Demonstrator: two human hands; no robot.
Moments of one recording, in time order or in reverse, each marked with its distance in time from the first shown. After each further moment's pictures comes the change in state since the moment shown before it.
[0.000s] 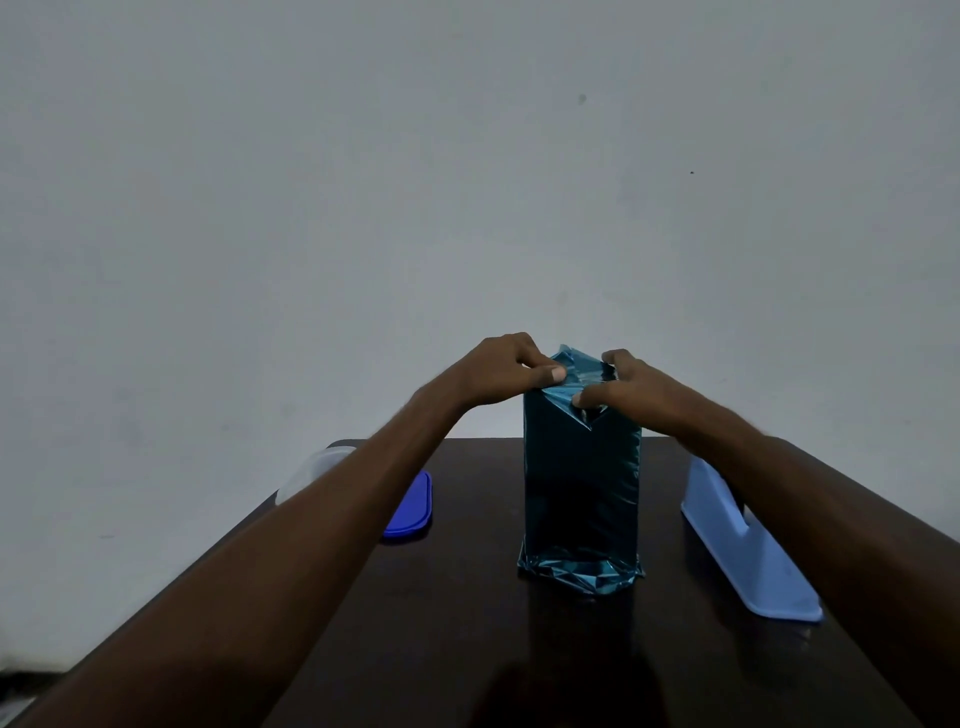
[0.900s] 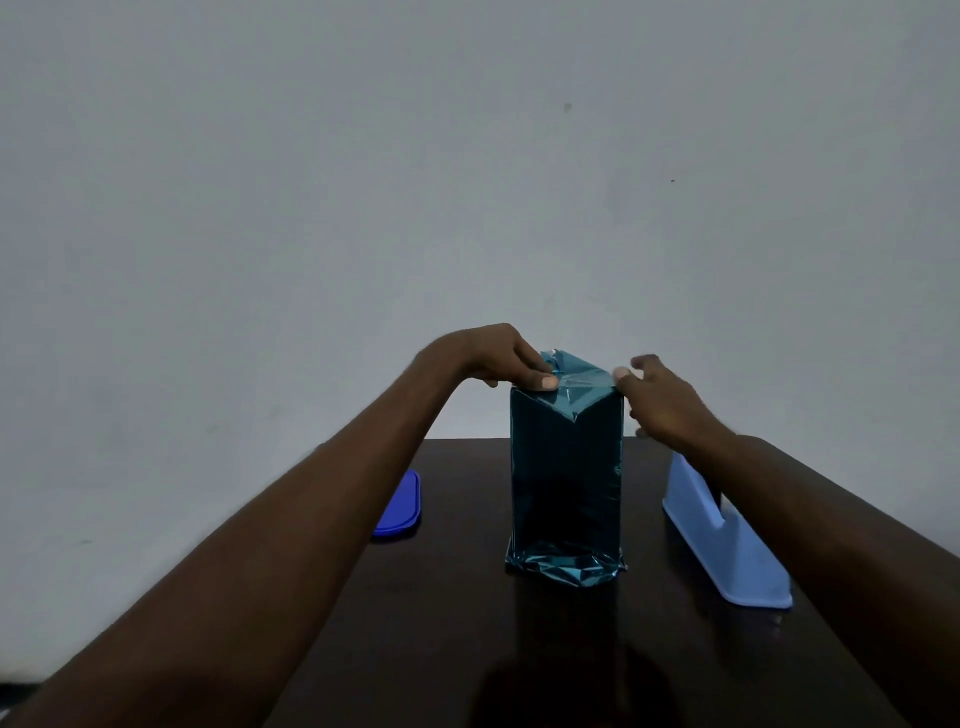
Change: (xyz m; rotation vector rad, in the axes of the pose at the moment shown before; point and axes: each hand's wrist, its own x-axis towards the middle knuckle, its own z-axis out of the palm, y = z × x) left_hand 0.018 0.020 -0.022 -0.011 -0.286 -0.133; right_hand -0.008 0.033 -0.006 0.022 0.241 0.090
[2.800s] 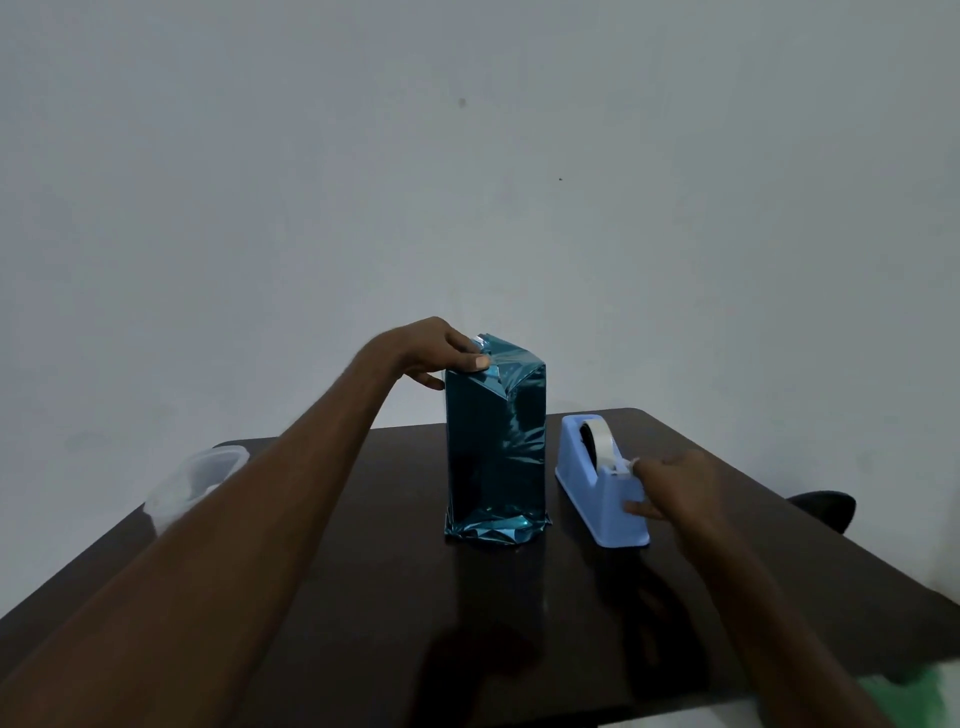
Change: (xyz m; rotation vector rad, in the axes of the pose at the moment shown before) left_hand 0.006 0.035 0.032 -0.280 0.054 -0.047; right_hand -0.100 0.098 -0.049 0.357 0.329 0.480
